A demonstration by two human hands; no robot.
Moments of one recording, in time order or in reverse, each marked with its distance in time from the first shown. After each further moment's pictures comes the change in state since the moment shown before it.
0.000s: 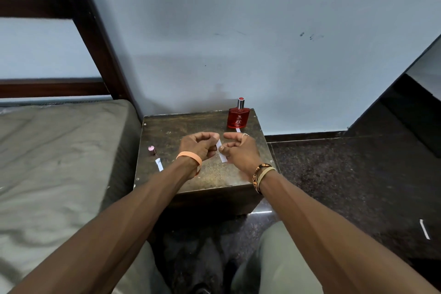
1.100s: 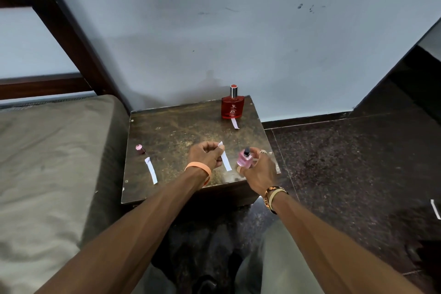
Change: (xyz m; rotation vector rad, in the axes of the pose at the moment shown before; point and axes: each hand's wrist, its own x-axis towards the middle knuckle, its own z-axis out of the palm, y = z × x) left_hand 0.023 -0.055 0.039 0.175 0.021 -0.051; right_hand 0.022 0.097 -0.041 -0.432 0.226 0.026
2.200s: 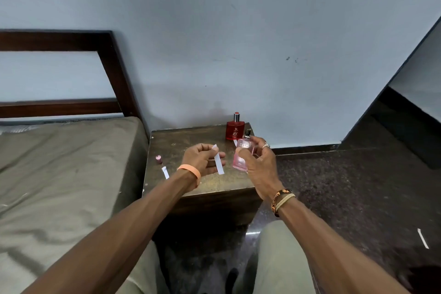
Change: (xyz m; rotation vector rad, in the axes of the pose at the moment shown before) left_hand -0.105 0.069 -0.058 -0.197 -0.152 0.043; right_hand -0.108 -0.094 -0.068 0.707 -0.046 -0.248
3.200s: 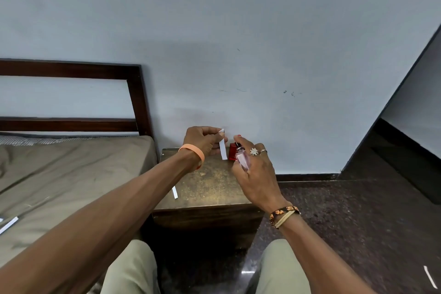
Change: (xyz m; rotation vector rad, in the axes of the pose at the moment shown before) left_hand -0.072 0.088 0.011 0.043 0.004 0.302; right_hand -0.070 -0.074 0.000 -0.815 -0.083 -0.576
